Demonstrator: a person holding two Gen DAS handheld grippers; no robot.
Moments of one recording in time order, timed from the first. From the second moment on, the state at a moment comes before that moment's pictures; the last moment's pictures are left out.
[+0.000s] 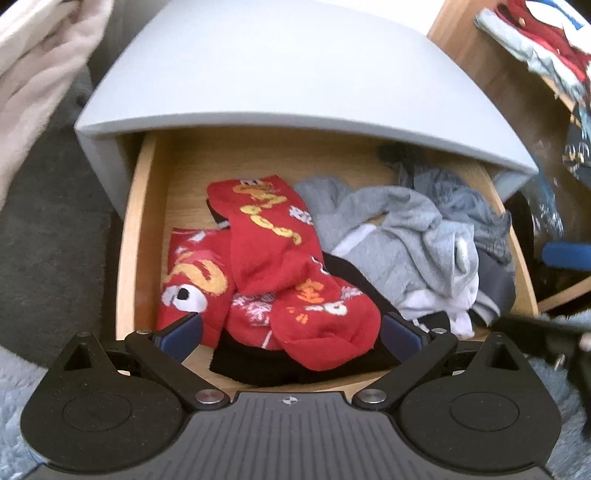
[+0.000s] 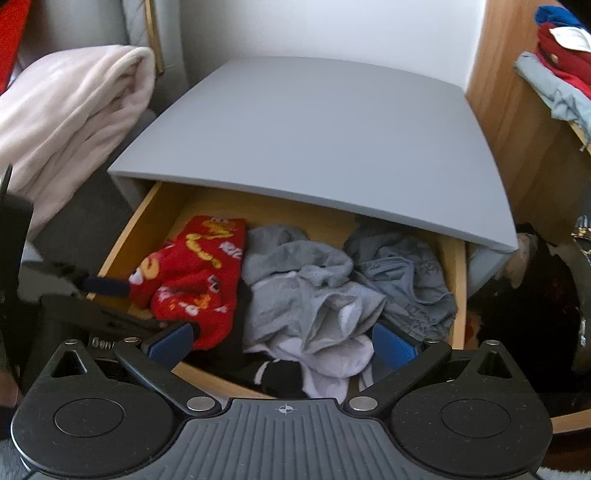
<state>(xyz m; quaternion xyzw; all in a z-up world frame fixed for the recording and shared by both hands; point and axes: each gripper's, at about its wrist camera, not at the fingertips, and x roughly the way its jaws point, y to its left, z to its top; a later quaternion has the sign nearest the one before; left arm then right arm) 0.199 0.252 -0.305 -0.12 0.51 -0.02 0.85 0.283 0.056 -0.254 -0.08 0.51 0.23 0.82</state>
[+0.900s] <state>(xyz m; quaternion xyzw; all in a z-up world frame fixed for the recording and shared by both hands) 0.197 0.261 -0.288 -0.12 0.47 -0.01 0.88 0.265 0.093 -0.297 -0.22 0.57 0.26 0.75</state>
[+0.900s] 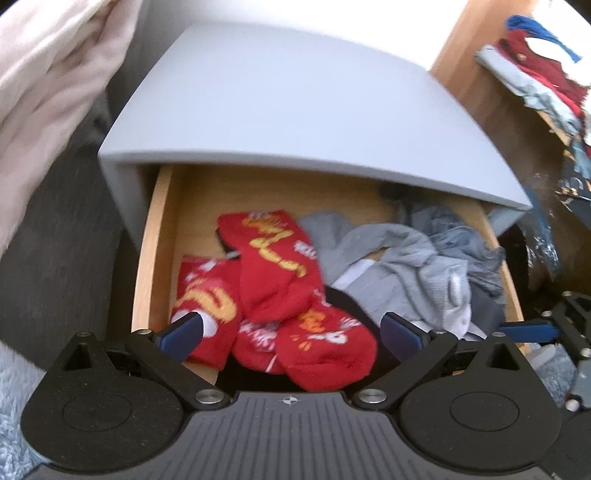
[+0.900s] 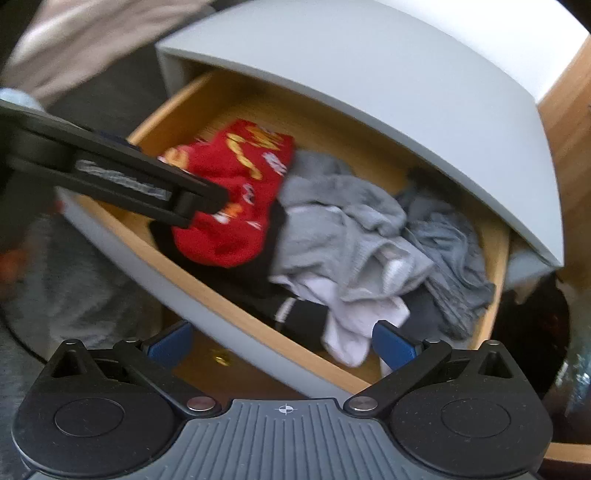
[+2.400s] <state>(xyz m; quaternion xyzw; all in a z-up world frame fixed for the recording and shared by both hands) 0.147 0.237 -0.280 -0.05 0.36 0.07 0.93 0.222 0.074 -0.312 -0.13 0.46 0.17 0.86</state>
